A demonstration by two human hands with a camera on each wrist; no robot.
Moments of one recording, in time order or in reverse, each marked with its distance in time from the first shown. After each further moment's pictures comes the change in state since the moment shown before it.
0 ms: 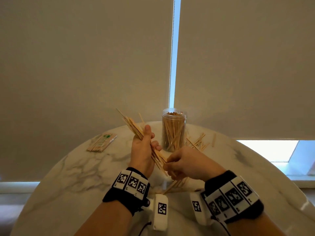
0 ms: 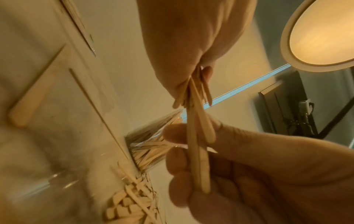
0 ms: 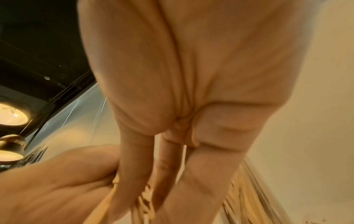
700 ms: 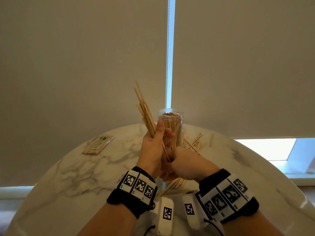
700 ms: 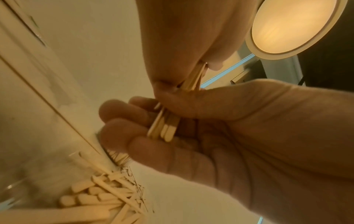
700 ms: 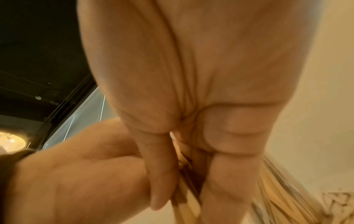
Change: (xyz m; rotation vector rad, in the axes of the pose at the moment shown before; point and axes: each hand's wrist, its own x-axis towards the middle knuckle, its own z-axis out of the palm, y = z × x) left_hand -0.020 -0.006 0.031 0.161 -0.232 0.038; right_hand 0.003 -0.003 0.003 0.020 -0.034 -0.040
